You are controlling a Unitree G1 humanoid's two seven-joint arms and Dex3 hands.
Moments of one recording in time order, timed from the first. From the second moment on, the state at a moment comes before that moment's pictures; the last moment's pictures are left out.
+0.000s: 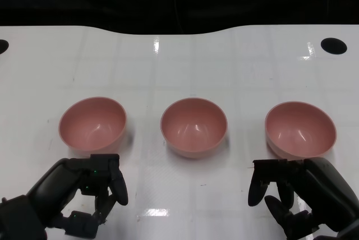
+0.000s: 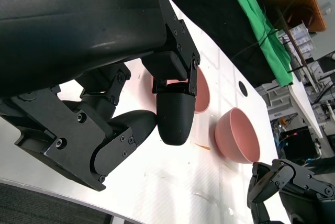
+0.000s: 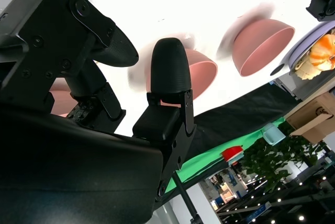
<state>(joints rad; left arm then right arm) 0.11 0.32 -0.03 0.07 -0.07 -0.39 -0.47 0.06 -0.29 0.20 0.01 -0.48 -0.45 -0.02</state>
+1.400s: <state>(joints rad) 0.10 0.32 -0.03 0.08 -0.05 -0.41 -0.47 0.03 -0.33 0.14 -0.23 -0.91 0.01 0.00</state>
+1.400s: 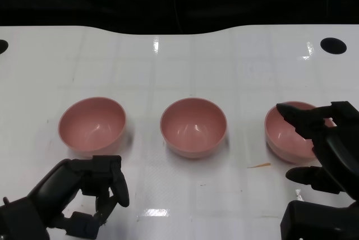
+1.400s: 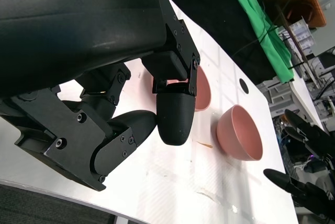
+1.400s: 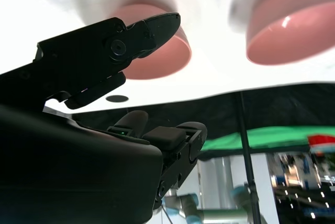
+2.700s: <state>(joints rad) 0.11 0.31 -0.04 0.06 -0.04 -0.40 -0.47 -0.30 -0.37 0.42 0.35 -0.99 0.11 -0.02</state>
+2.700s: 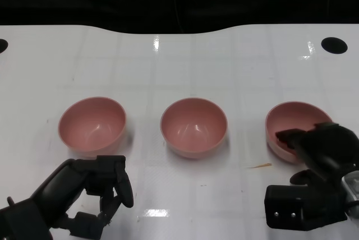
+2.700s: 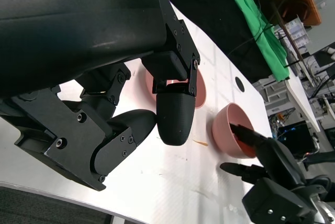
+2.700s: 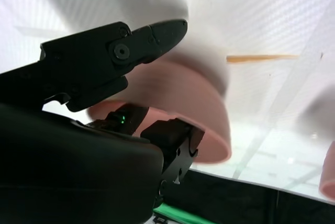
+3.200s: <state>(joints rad) 0.11 0.31 -0.04 0.03 -0.04 -0.39 -0.47 -0.37 -0.39 0.43 0.53 -0.91 -0.09 -0.30</state>
